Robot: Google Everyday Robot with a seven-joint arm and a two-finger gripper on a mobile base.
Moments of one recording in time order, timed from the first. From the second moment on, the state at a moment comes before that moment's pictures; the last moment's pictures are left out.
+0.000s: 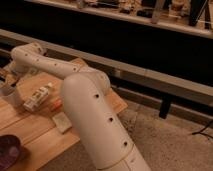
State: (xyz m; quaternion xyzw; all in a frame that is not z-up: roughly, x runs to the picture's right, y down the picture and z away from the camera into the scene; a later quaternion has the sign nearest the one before) arm -0.515 -0.053 0.795 -0.31 -0.31 0.24 0.86
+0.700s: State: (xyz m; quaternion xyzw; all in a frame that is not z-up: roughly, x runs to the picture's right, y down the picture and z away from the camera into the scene) arm -0.522 -0.062 0.764 -0.32 -0.34 0.23 0.85
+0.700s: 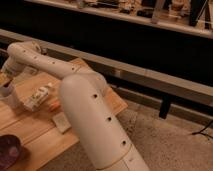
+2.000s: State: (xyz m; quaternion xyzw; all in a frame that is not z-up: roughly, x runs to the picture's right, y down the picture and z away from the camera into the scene) arm -0.457 -0.048 0.750 -0.25 -0.26 0.20 0.91
